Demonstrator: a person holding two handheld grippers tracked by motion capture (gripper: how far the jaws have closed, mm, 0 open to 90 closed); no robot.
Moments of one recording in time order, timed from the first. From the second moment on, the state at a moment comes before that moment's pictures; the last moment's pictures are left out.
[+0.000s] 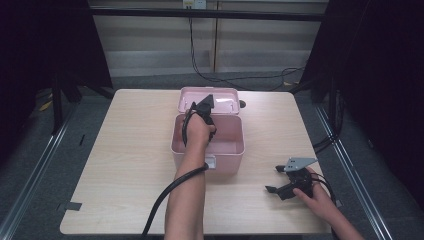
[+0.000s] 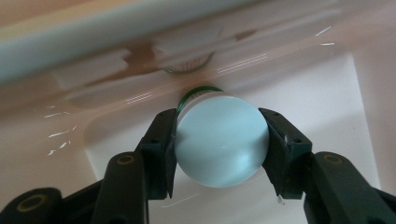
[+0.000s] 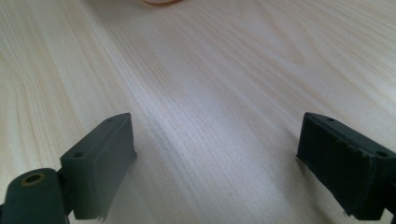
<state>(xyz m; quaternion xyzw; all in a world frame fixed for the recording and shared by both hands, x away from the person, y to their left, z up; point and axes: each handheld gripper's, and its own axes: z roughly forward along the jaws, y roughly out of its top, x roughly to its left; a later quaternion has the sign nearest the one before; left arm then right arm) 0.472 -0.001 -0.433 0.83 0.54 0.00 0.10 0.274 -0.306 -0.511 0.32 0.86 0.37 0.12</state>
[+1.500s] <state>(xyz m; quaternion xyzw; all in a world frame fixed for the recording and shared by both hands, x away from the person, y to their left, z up) 0.469 0.004 -0.444 0.83 0.55 0.00 0.11 0.274 -0.306 -0.512 0.32 0.86 0.37 0.12</state>
